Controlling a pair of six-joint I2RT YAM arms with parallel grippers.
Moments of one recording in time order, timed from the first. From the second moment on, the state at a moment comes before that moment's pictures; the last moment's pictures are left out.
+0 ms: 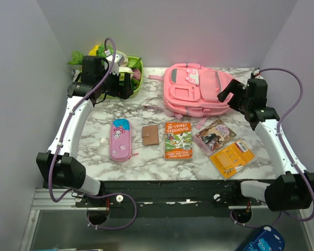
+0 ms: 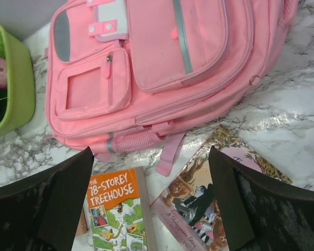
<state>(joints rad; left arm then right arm) -0.14 1.47 1.55 -0.69 0.40 0.08 0.05 1.21 1.10 -0.41 -0.02 0.50</state>
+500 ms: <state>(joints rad) -0.14 1.49 1.50 -0.68 0.39 0.02 0.06 1.56 1.15 -0.42 0.15 0.58</state>
